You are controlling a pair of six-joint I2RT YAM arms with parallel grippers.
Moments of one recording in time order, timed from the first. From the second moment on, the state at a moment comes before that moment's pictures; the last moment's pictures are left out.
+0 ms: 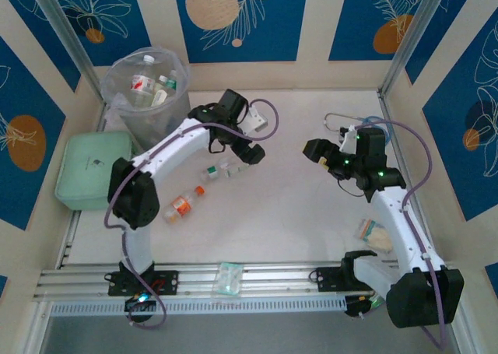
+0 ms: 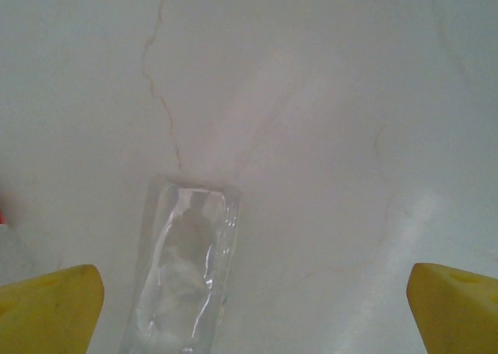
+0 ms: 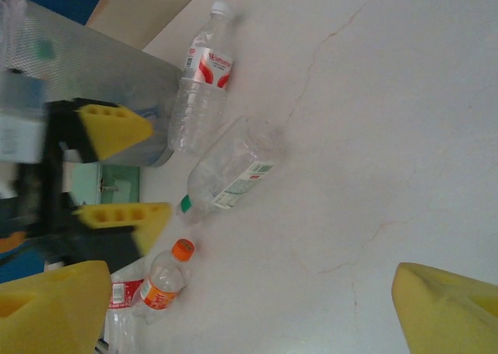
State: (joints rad) left arm -0.62 1.96 1.79 -0.87 0.22 0.28; right arm 0.05 1.02 0.86 -0.53 -0.56 0.64
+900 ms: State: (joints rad) left arm -0.59 2.23 1.91 -0.85 0.22 0.31; right arm 0.00 1.02 0.80 -0.53 -0.62 0.63
